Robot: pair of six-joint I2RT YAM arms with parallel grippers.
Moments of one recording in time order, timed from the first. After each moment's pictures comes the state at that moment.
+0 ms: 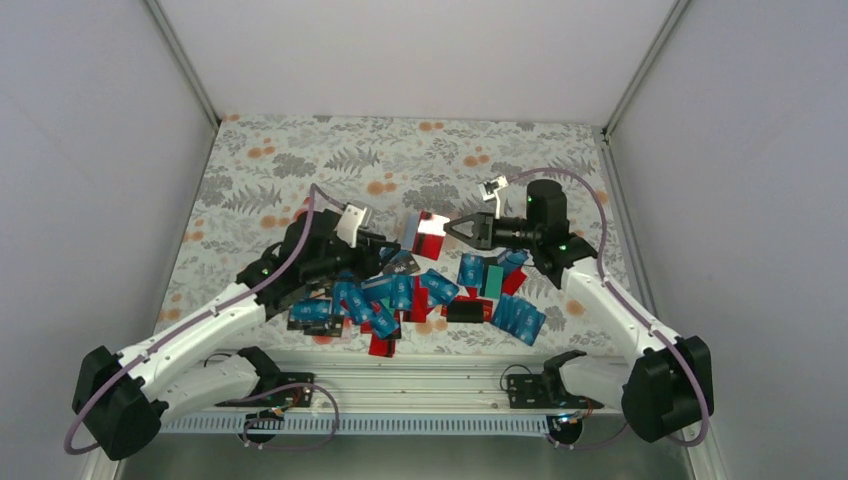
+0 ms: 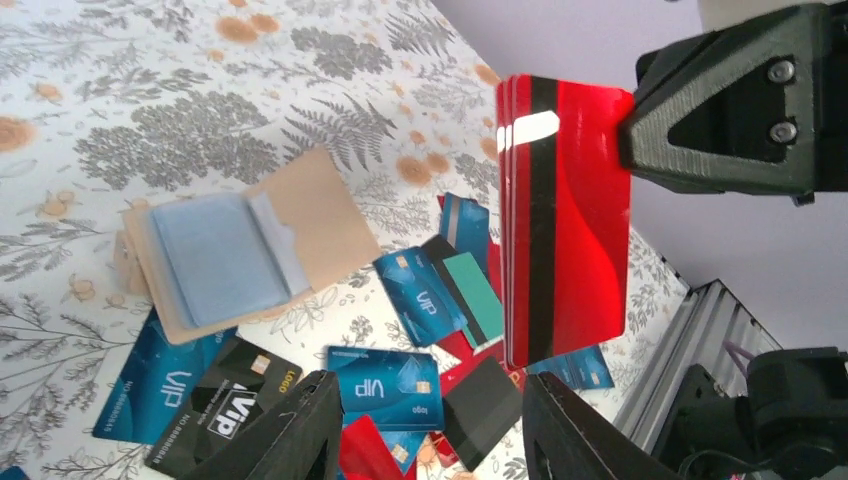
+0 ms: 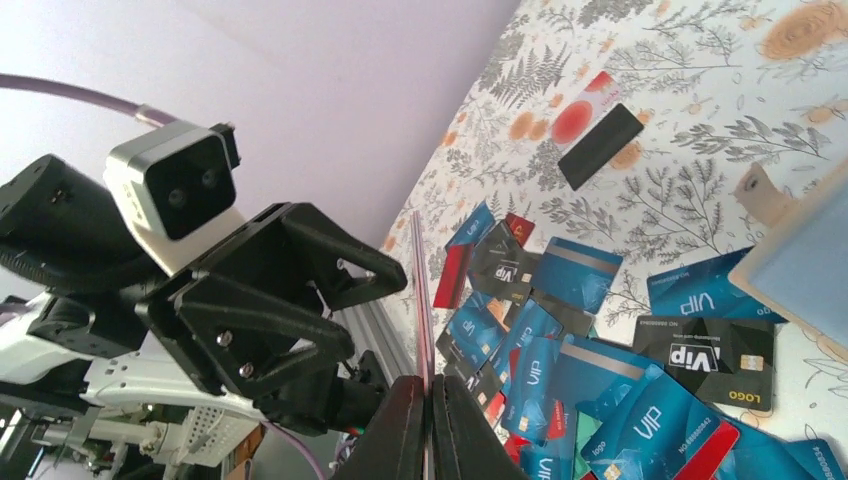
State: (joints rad) left arm -0.71 1.00 0.70 -0.15 0.27 -0.43; right arm 0.35 1.15 0.78 -0.07 -0.93 0.60
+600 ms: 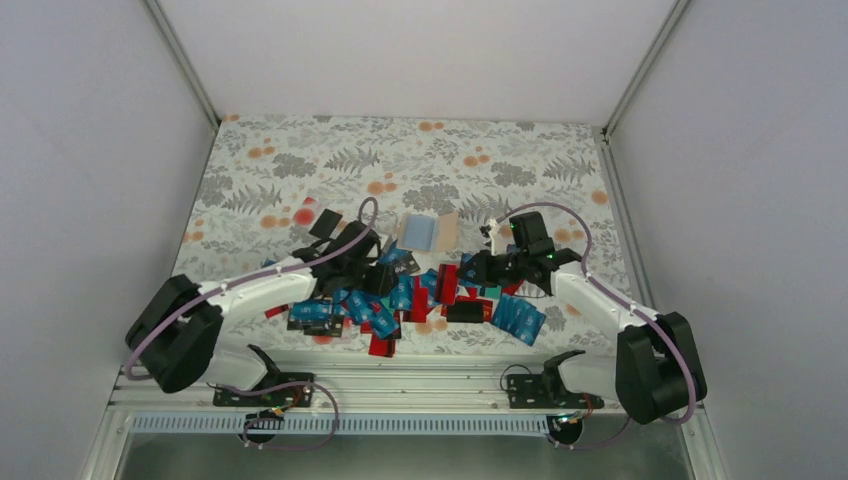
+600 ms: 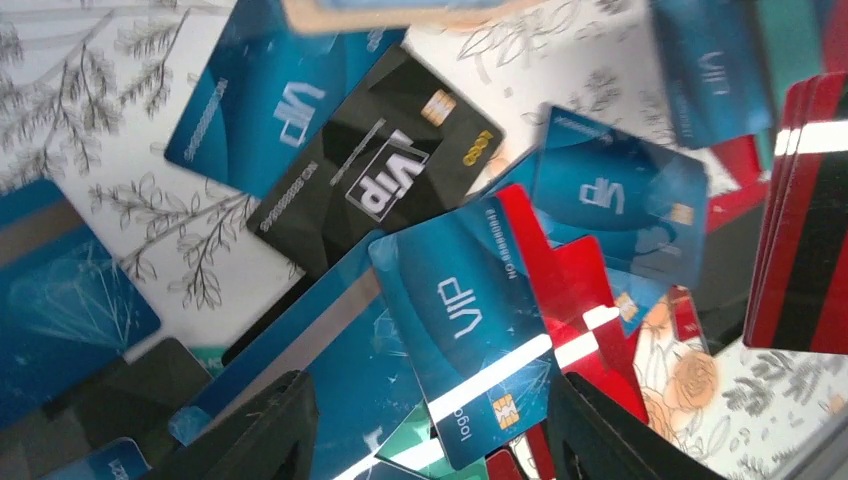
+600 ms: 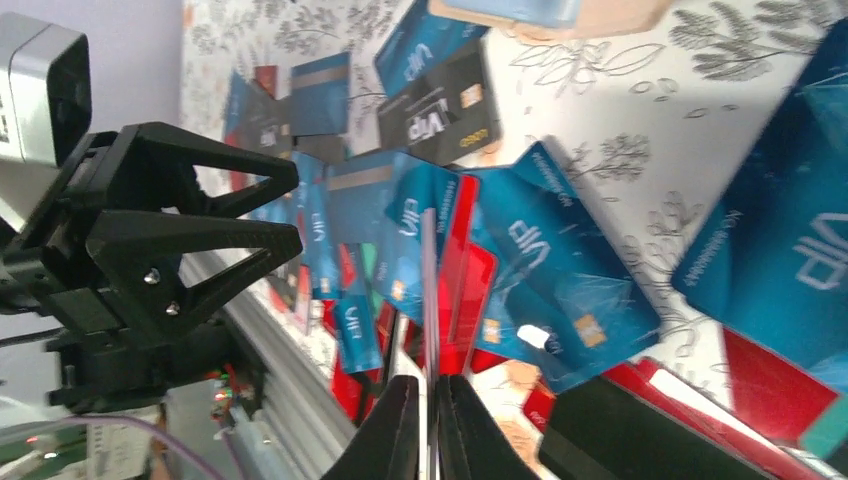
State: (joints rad) left arm -0.73 1.35 0.71 -0.30 0.16 -0.44; right arm 0.35 1.24 0.63 -0.36 -0.75 0.48
